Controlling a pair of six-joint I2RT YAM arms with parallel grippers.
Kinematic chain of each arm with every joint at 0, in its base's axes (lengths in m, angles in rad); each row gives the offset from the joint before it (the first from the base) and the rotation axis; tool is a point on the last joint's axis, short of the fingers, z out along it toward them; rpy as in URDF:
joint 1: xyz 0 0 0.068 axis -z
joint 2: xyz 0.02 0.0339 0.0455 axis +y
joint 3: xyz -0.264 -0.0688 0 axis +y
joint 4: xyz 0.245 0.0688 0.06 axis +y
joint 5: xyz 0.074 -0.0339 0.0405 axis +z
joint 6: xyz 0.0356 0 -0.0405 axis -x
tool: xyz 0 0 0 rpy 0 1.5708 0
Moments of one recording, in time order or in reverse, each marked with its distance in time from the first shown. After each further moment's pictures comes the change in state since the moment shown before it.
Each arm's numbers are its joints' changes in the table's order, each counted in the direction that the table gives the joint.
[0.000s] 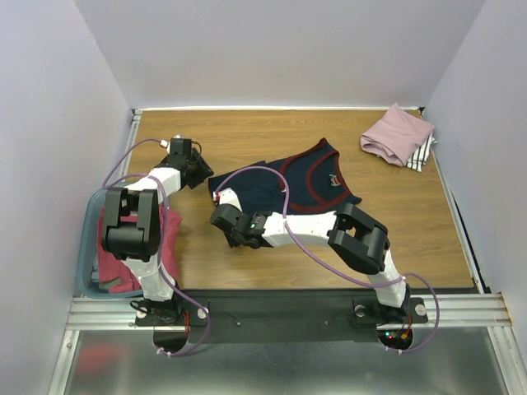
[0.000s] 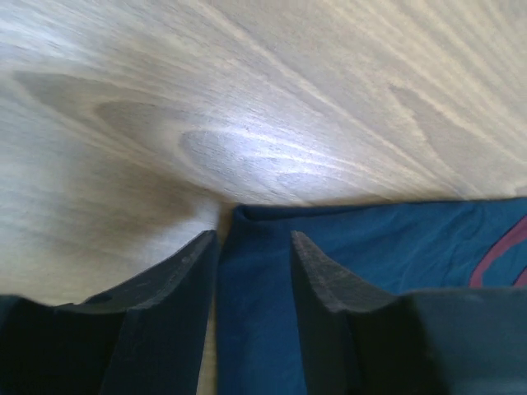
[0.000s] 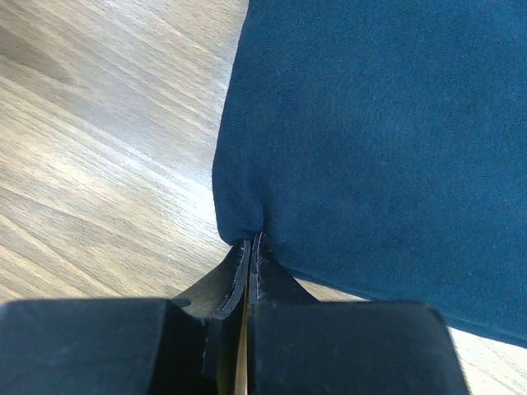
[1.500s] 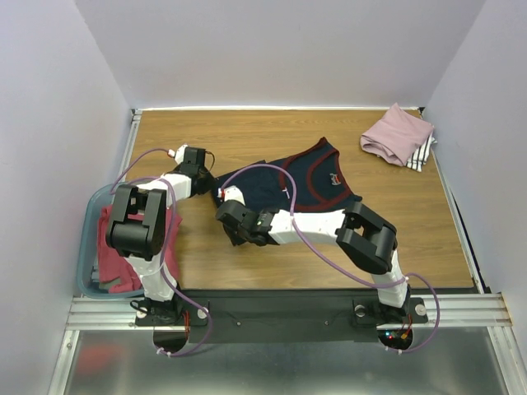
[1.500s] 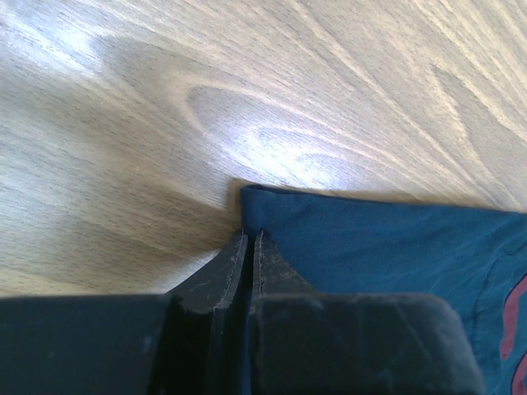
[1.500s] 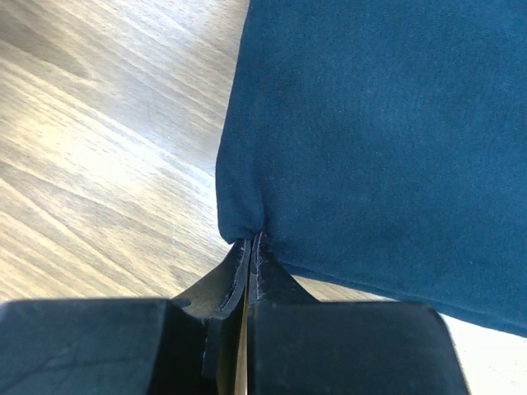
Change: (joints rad) left arm 0.087 0.002 0.086 -0.068 0.152 0.099; right arm 0.020 -0.058 0.054 -0.021 0.061 -0.024
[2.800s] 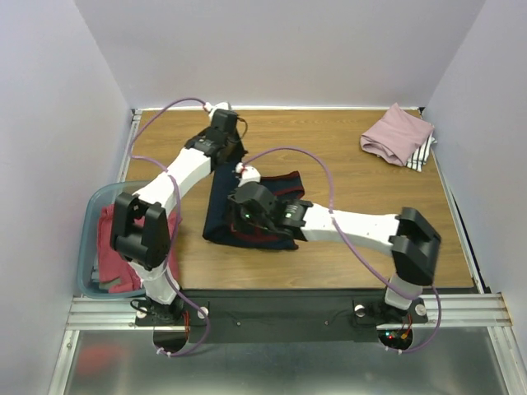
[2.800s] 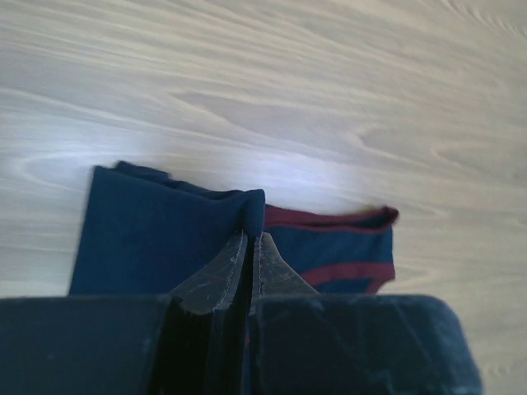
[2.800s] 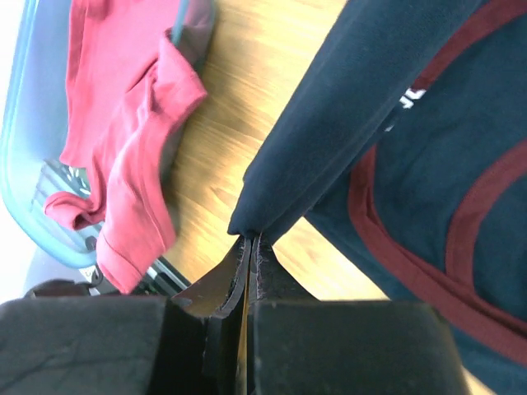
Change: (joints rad) left arm 0.200 -0.079 -0.450 0.361 0.046 -0.197; right arm 0.021 -0.236 0.031 -0.101 0.174 -0.171
